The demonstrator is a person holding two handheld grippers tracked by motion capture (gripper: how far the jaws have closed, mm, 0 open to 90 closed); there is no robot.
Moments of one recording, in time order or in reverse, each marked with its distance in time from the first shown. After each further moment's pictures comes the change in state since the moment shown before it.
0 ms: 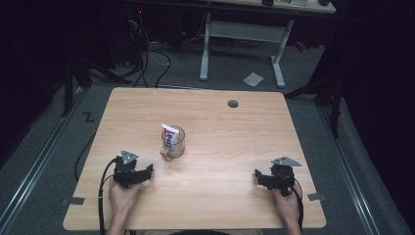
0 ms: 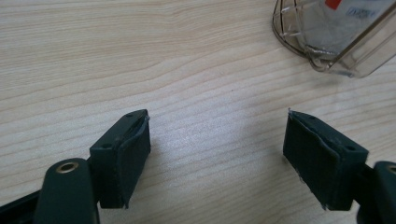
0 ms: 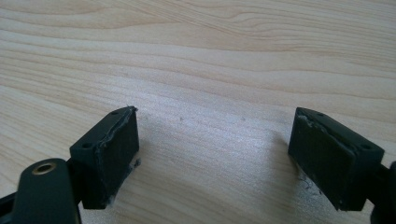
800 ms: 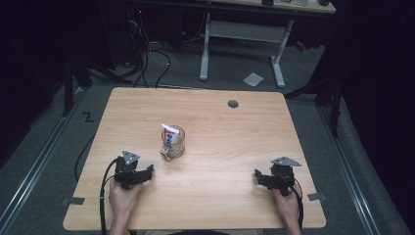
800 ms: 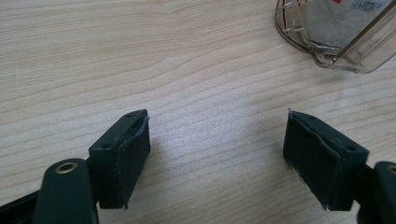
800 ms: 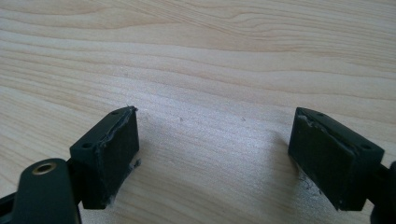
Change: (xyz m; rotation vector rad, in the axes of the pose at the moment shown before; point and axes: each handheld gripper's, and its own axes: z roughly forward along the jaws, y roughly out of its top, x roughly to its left) left arm -0.002 0.000 0.001 0.006 0.016 0.008; right arm 0.000 0.000 0.000 -0.001 0.001 -0.004
